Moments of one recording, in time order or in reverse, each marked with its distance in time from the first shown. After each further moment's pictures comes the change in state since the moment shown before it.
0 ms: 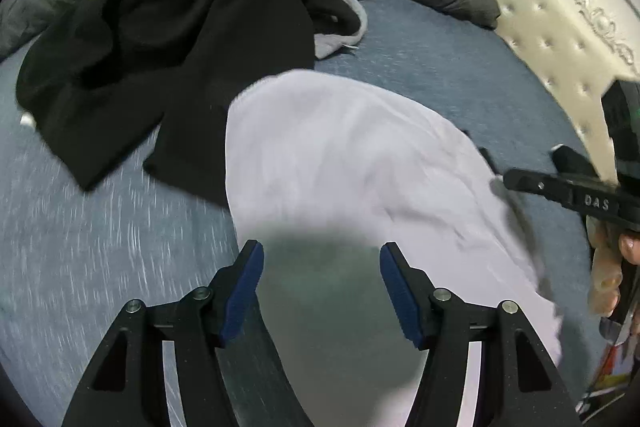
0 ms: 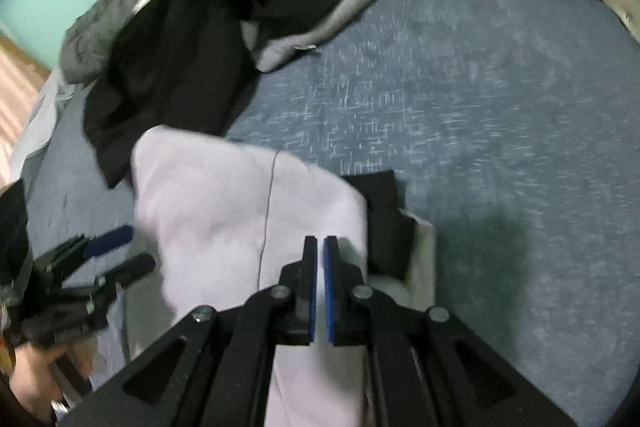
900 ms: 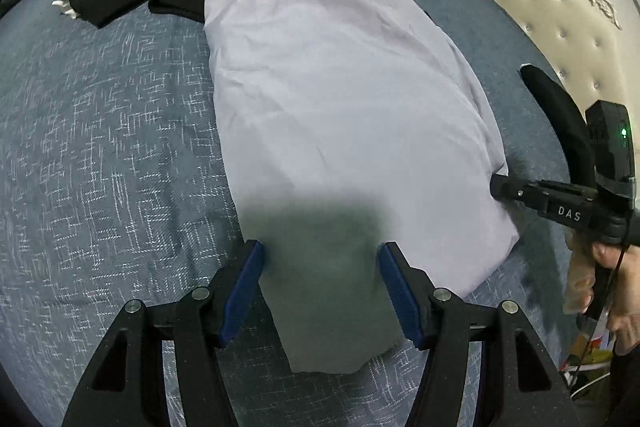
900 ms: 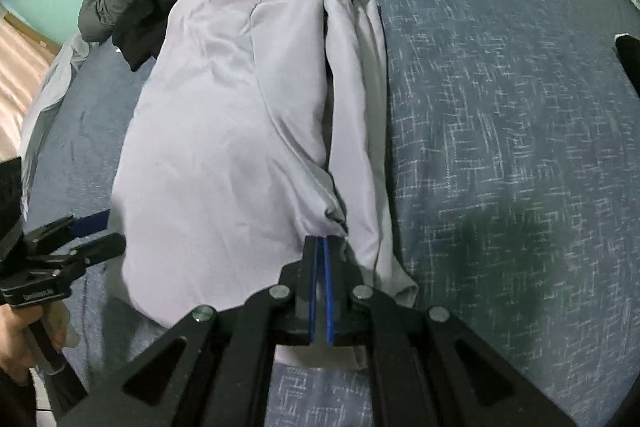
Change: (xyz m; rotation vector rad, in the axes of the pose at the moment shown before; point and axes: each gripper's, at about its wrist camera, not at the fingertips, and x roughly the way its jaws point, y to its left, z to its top) left arm -0.022 -0.049 -0.127 -0.024 0.137 -0.008; right arm -0.032 0.008 -0.167 0.025 0.086 0.014
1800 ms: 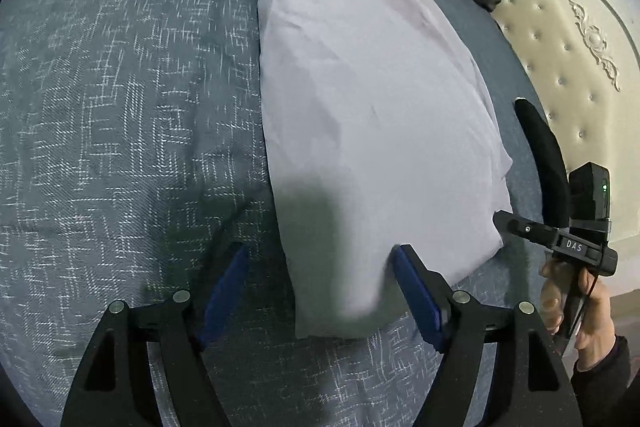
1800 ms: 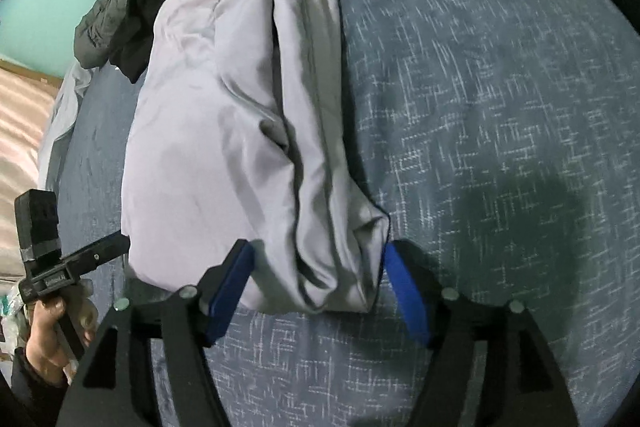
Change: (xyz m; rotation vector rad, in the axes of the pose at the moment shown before) left arm 0.008 0.034 -0.029 -0.192 0.031 -0.157; right arm -0.012 -0.034 -0.026 0.144 0.060 0.111
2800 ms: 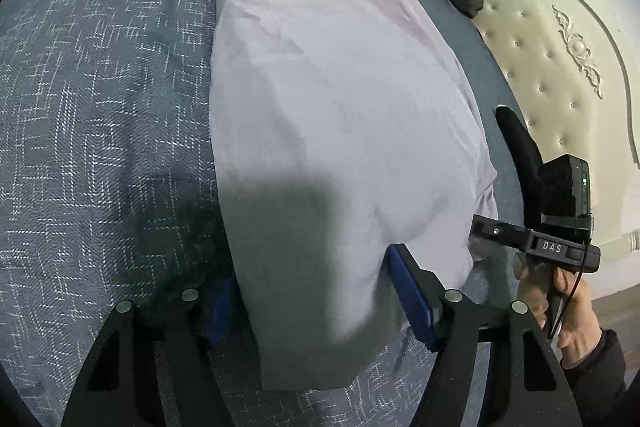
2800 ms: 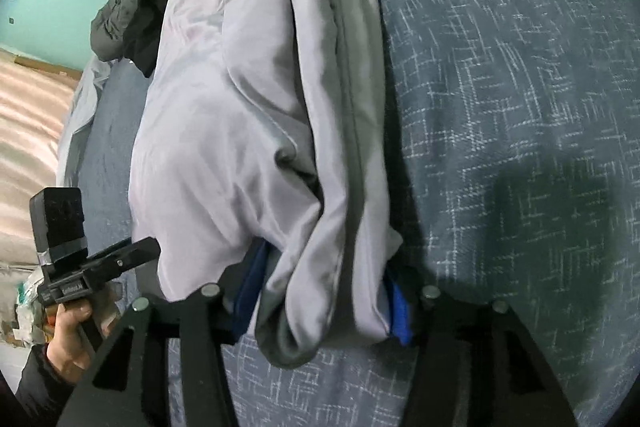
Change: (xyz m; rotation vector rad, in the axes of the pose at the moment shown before) left arm 0.032 -0.009 0.017 0.014 -0.024 -0.101; right arm 0.051 0.027 0.032 -0.040 0.034 0.094
